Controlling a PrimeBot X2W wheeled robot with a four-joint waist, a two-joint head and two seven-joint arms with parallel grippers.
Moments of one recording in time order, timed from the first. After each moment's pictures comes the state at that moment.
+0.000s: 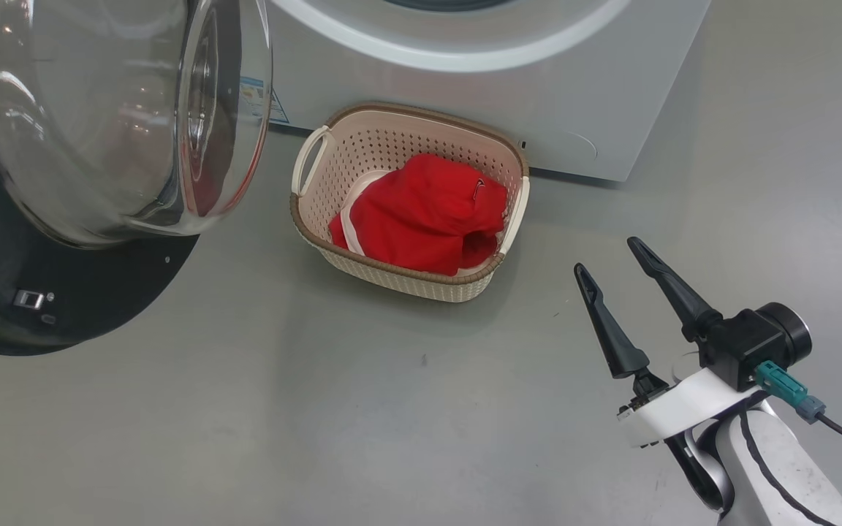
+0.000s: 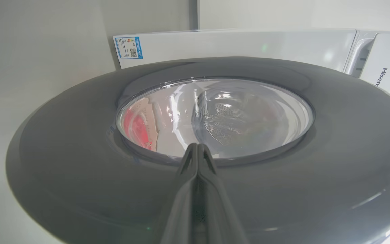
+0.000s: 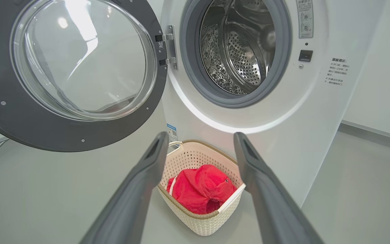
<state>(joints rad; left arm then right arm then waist) -0.79 0.29 0.84 0.75 -1.09 0.05 1.13 -0.17 -0.19 0.33 0.11 0.26 0.12 -0.25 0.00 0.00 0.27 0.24</state>
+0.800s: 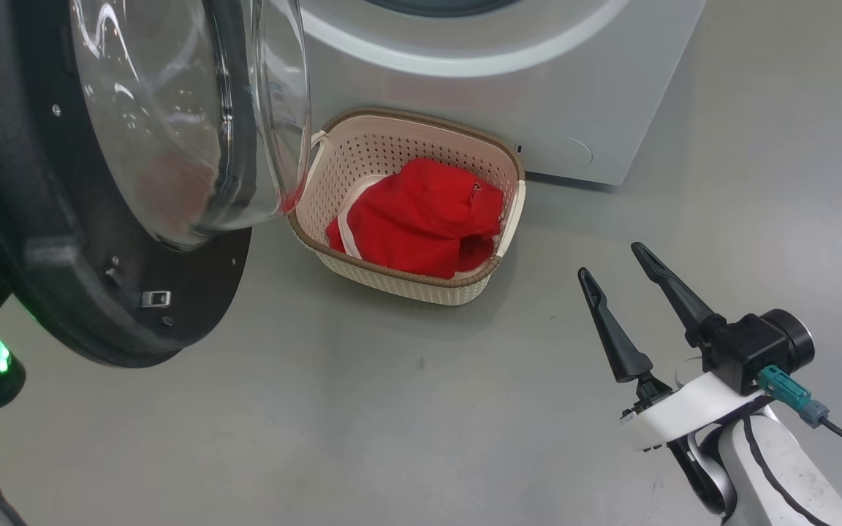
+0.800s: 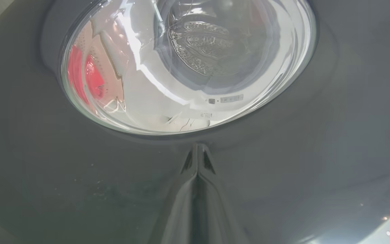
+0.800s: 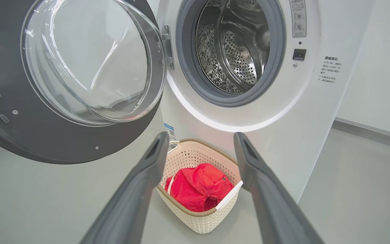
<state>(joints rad) -0.71 0.07 0.79 0.56 -1.23 -0.02 1.38 -0.16 -0.18 0.32 0.11 0.26 0.12 -0.25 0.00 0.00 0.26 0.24</state>
